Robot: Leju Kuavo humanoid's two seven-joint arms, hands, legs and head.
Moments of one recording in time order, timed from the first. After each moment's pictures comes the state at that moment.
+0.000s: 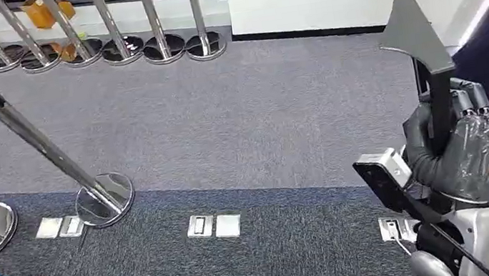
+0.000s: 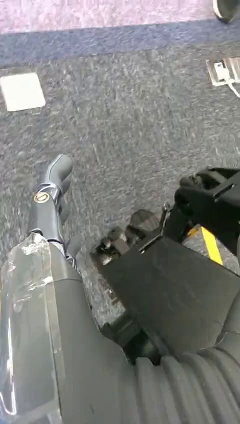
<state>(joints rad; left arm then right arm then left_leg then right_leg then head) -0.15 -0.06 -1.01 -0.26 0.95 0.24 -0.38 0.04 -0.24 0.24 -2.10 1.26 -0.52 0.46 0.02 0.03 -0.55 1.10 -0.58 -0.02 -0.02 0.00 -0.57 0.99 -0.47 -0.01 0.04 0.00</state>
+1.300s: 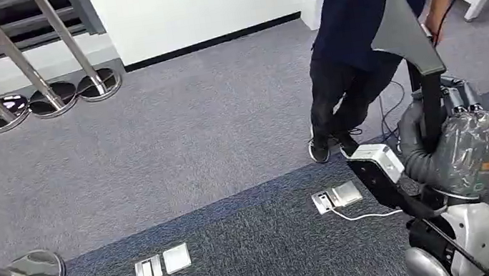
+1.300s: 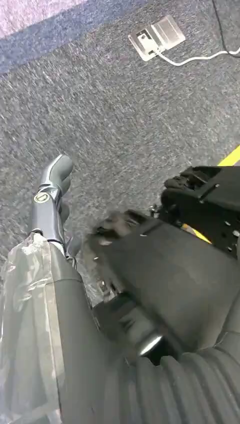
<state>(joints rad) -0.14 -0.06 -1.01 -0.26 0.96 0.22 -0.38 0.06 -0.24 0.23 -2.11 1.26 -0.52 0.47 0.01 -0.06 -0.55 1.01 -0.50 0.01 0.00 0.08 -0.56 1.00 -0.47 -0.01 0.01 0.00</state>
